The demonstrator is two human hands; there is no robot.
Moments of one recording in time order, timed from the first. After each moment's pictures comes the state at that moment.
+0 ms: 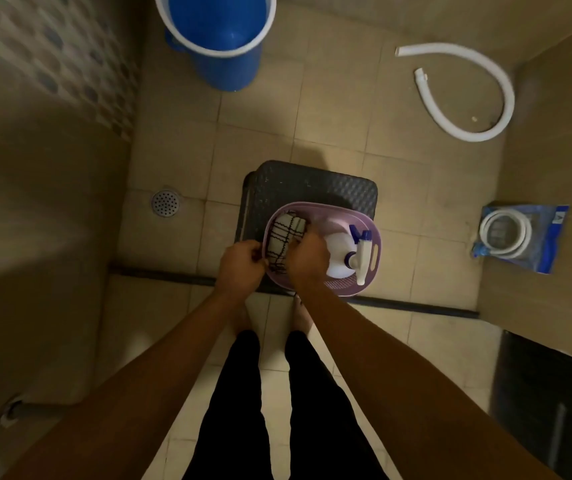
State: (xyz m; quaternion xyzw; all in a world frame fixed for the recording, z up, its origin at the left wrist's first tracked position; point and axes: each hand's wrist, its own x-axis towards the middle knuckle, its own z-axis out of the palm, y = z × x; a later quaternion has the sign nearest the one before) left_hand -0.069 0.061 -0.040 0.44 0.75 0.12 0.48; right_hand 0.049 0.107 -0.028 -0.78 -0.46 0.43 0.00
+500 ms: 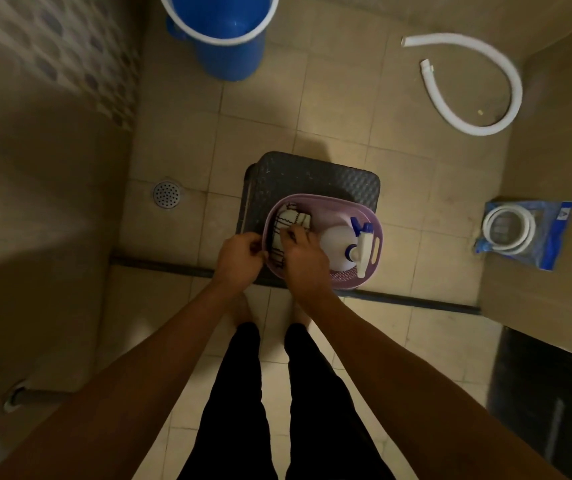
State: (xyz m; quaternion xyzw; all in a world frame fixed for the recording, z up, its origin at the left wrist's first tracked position) left_hand -0.071 0.058 -0.041 0.43 0.75 0.12 0.50; right_hand 0.065 0.075 -0.038 -0.58 -0.76 0.27 -0.13
